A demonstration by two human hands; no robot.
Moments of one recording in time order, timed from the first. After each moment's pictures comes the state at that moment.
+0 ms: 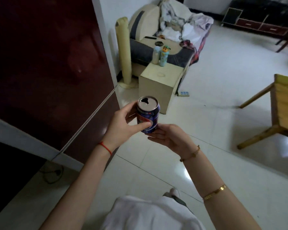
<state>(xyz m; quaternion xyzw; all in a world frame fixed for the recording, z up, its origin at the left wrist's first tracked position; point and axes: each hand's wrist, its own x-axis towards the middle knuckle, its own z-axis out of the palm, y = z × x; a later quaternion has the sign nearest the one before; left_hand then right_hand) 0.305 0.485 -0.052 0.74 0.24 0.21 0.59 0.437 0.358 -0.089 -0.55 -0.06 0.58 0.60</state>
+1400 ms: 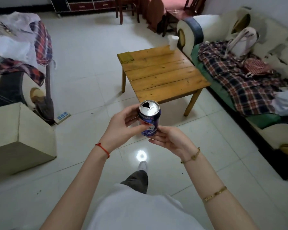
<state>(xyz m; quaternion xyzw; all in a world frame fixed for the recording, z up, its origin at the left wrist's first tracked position) 0.896 0.063 -0.081 0.77 -0.11 -0.08 0.63 0.886 -0.126 -0.117 -0.54 0.24 0.27 0.76</state>
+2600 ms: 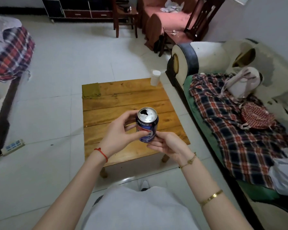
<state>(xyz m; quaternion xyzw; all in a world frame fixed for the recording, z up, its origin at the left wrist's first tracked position) 1.353 -0.273 -0.090 0.77 -0.06 -0.04 0.63 1.366 -0.460 -0.112 -0.56 0.24 0.32 0.72</state>
